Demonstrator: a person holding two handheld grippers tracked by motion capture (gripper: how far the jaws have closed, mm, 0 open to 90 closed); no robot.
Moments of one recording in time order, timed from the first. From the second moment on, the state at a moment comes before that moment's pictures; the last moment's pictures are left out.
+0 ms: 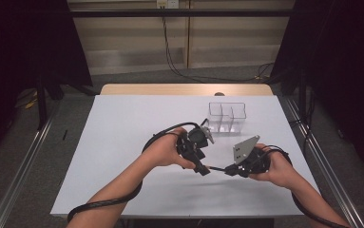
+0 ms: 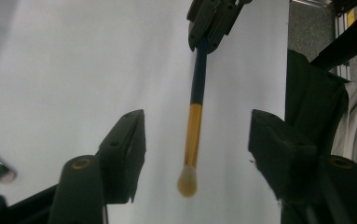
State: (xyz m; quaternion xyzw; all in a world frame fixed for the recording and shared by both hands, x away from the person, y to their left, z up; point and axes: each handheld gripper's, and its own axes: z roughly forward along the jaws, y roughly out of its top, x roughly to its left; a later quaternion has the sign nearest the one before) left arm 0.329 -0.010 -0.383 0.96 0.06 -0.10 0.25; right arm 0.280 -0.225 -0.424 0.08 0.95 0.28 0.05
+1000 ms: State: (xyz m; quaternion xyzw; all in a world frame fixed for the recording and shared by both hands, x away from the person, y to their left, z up) left arm 0.335 0.021 -0.382 0.91 0.08 -0.08 0.39; right arm 0.281 -0.235 -0.430 0.11 0.94 0.32 0.05
